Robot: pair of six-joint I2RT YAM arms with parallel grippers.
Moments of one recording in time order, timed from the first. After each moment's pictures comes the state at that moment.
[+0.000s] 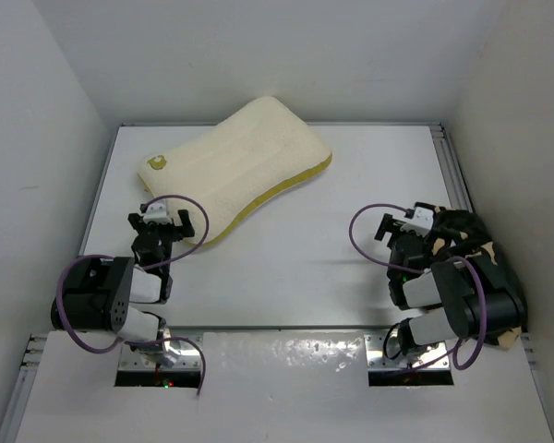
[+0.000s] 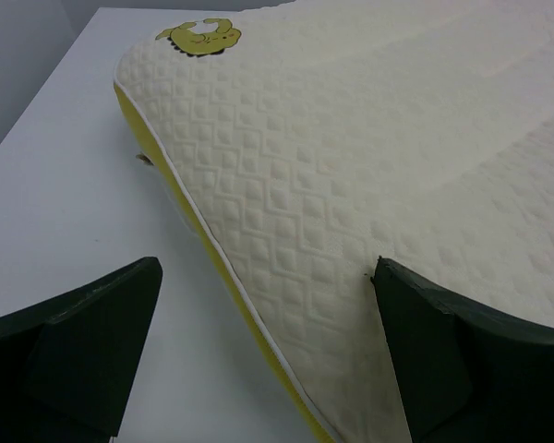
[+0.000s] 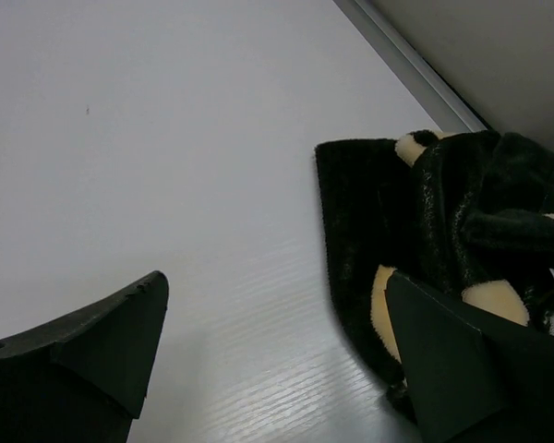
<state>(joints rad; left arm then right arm) -0.01 1.44 0.11 1.25 -0.11 0.07 0.16 1.45 0.04 1.22 0.54 0.08</state>
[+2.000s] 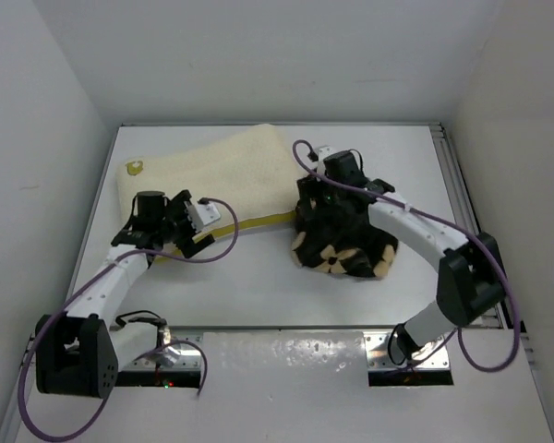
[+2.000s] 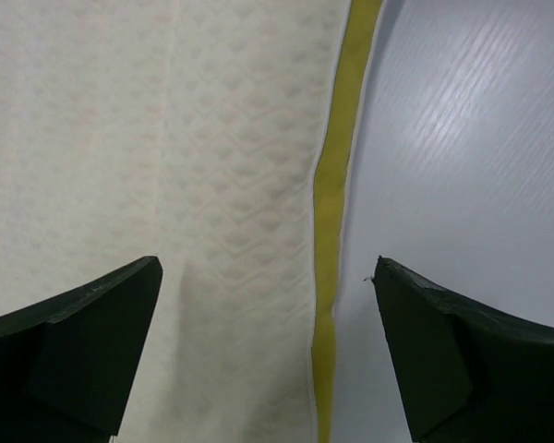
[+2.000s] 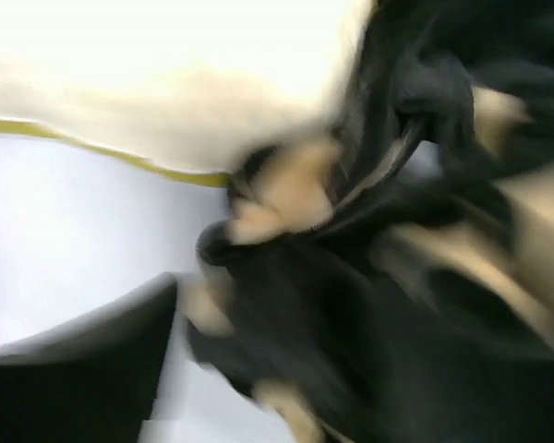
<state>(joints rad) -0.05 1.07 0.62 -0.34 0.46 1.01 0.48 1.60 1.12 -0.38 0.01 0.15</state>
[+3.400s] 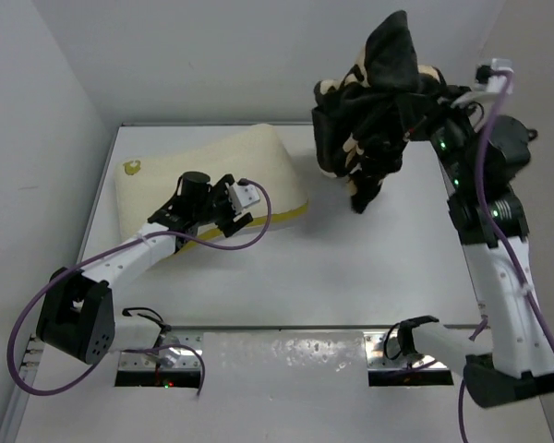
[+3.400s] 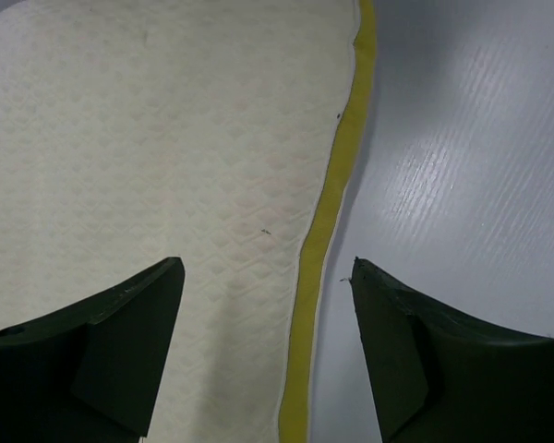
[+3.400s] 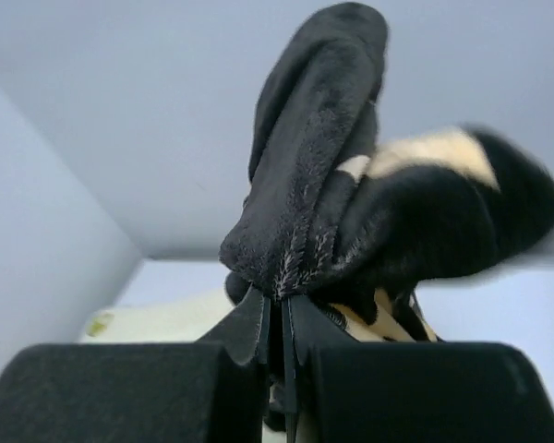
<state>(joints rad) -0.39 1.29 0.80 -0.10 0.41 0.73 0.17 1.15 1.47 -0.23 -0.07 0.33</state>
